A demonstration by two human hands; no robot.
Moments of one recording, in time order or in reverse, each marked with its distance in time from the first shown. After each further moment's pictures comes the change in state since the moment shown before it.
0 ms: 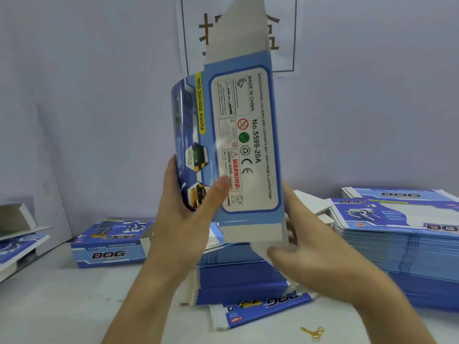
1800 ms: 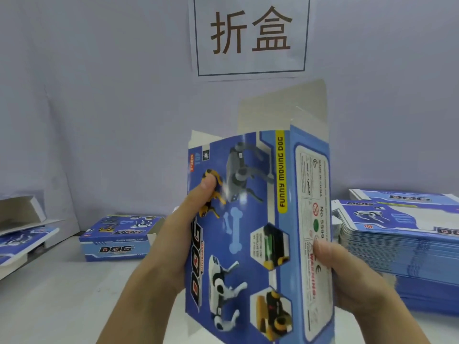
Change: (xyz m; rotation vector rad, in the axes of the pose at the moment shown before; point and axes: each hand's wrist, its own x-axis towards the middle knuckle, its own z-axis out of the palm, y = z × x) left_hand -0.011 0.000 -0.024 -0.596 -0.224 -0.506; right_hand -0.021 0.009 0.003 0.637 -0.331 0.286
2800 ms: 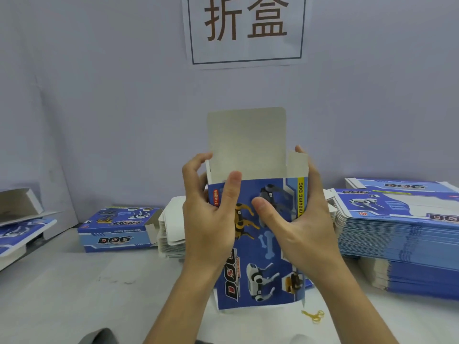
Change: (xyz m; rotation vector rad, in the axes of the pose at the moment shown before) left_hand 0.022 -0.039 0.028 0.556 0.338 0.602; right_hand 0.047 0.012 0.010 -0.395 0.788 -0.675
